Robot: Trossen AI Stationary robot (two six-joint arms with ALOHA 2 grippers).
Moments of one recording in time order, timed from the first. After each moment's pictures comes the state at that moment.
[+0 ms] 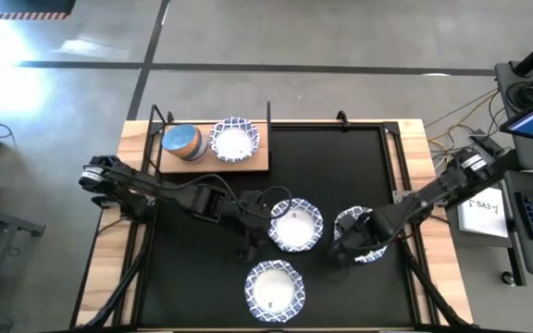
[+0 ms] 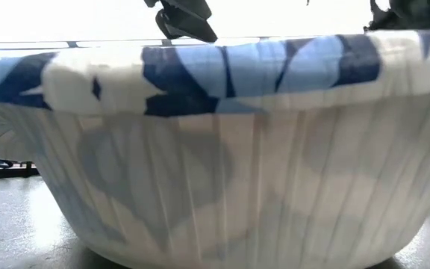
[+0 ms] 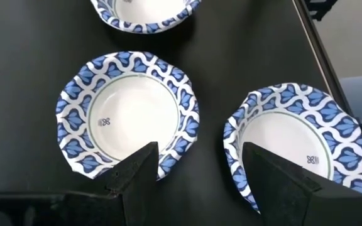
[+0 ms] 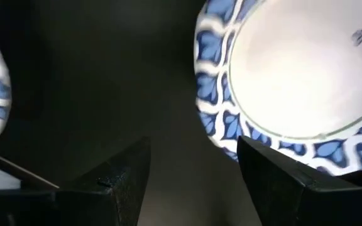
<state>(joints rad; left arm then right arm) -0.25 1.63 1.36 -0.55 -0.06 -0.14 0.50 1.44 1.06 -1.01 -0.12 1.52</state>
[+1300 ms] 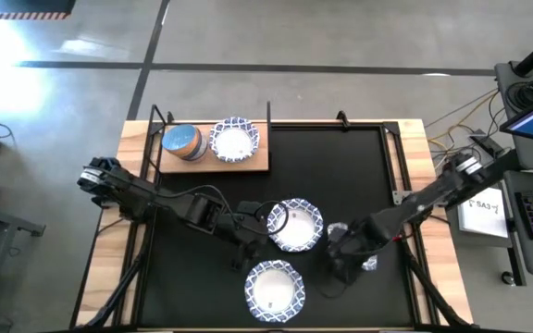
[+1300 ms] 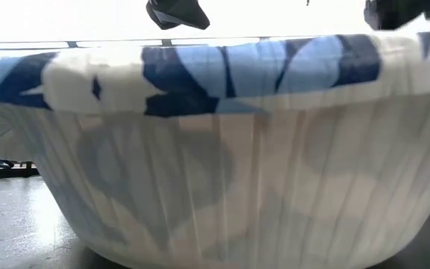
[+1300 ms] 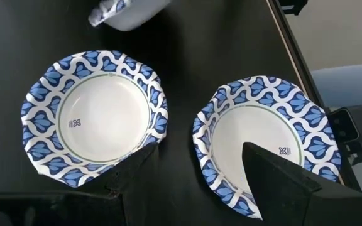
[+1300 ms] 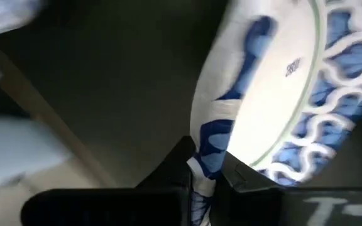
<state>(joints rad) -0.33 1.63 1.36 -0.54 -0.07 -0.17 0.52 1.51 1.12 -0.99 -0.22 1.14</state>
